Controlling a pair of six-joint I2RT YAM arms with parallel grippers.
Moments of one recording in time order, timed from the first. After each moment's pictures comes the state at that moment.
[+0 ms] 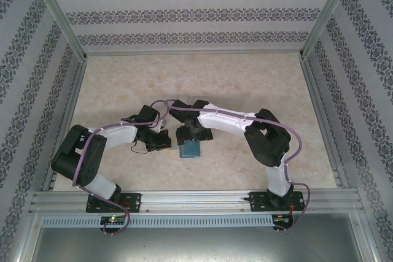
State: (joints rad) left arm -0.39 1.57 0.69 -0.35 0.52 -0.57; right arm 0.90 1.97 1.46 -0.96 0.02 0.73
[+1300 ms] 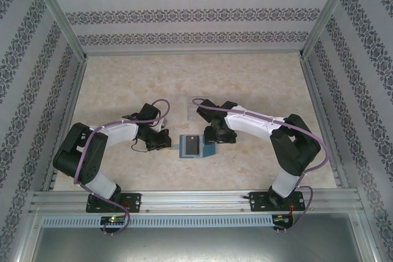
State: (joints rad) left arm -0.39 1.59 0.73 -0.42 0.51 -0.55; right arm 0.74 1.73 1.13 -0.92 0.05 0.72
